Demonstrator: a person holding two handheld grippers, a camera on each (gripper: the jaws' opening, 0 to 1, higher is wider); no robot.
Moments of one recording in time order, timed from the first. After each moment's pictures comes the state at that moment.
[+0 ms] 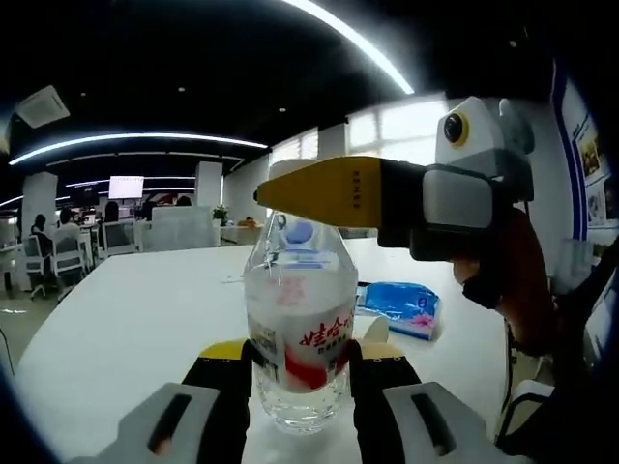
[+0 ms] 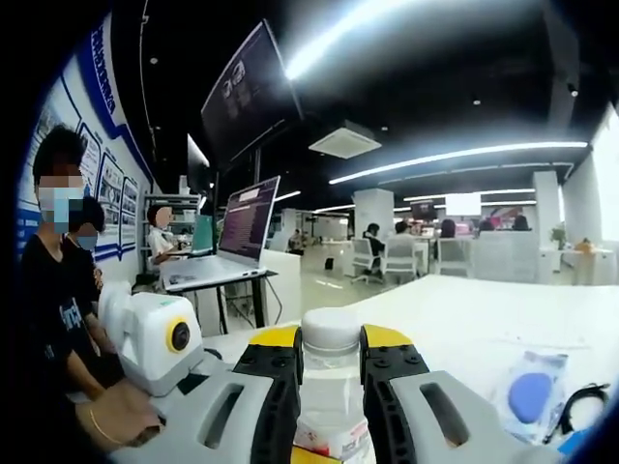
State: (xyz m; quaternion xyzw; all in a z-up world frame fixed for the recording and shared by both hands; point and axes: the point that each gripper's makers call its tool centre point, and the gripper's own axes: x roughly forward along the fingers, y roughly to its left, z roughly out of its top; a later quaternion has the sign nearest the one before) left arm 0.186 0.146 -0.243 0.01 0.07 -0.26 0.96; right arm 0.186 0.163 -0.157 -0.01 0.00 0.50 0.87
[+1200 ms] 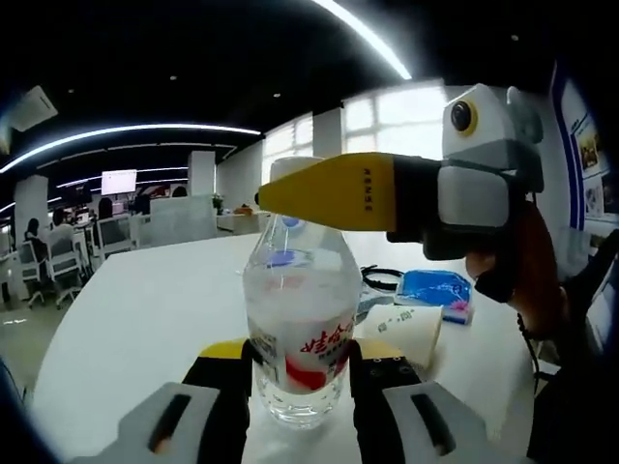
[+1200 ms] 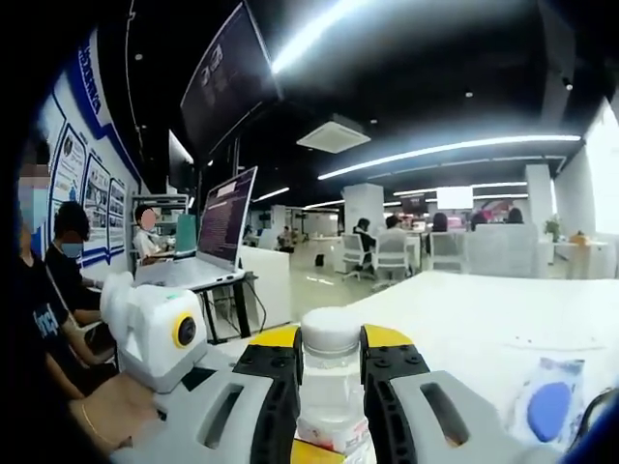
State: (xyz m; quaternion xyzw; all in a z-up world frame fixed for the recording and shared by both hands) left arm 0.228 0.193 -0.245 0.03 0.11 -0.27 0.96; right arm 0.227 0.208 -0.160 0.00 0.02 0.48 0.88
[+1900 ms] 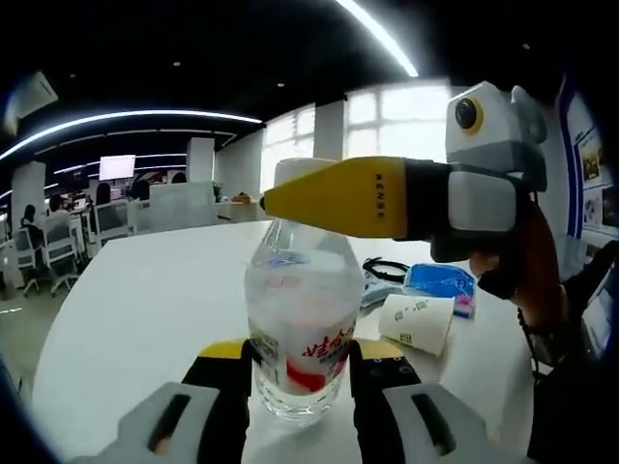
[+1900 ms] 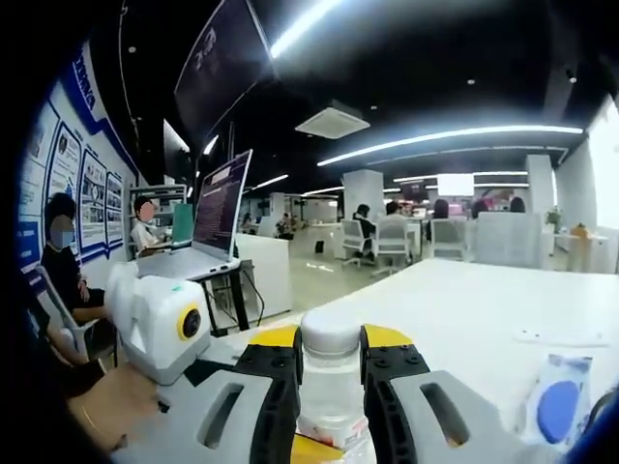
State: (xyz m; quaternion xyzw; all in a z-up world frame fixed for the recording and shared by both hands) left arm 0.242 0.206 -0.254 0.02 0.13 -0.28 0.95; right arm 0.242 0.223 -0.169 -0.02 0.04 0.48 0.87
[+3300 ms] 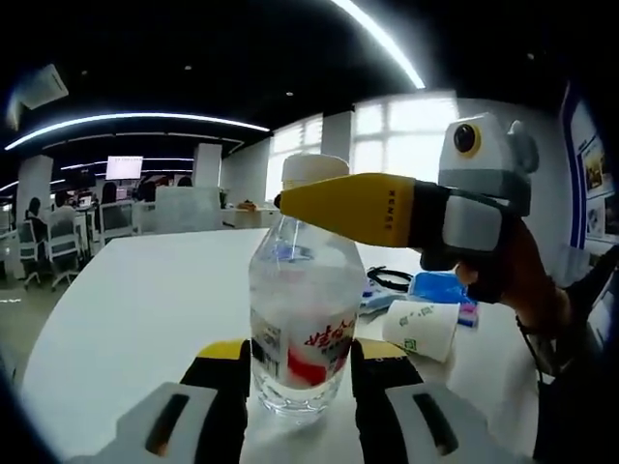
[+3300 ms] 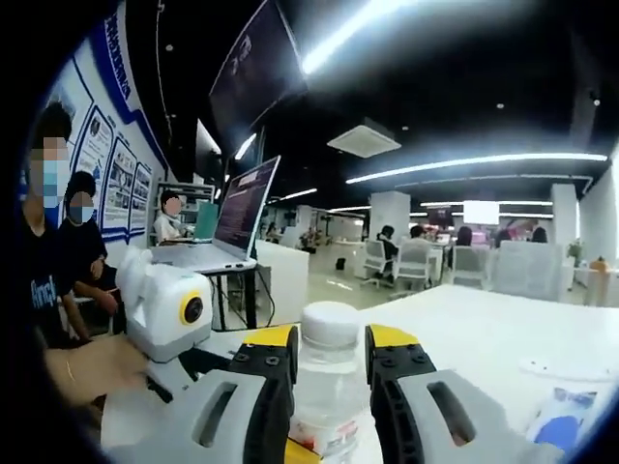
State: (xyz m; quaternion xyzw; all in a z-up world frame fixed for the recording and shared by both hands) left arm 0.243 0.212 -0.259 -0.01 0.11 -0.26 0.96; right arm 0.240 0.223 -0.173 -0.04 -0.02 0.53 0.85
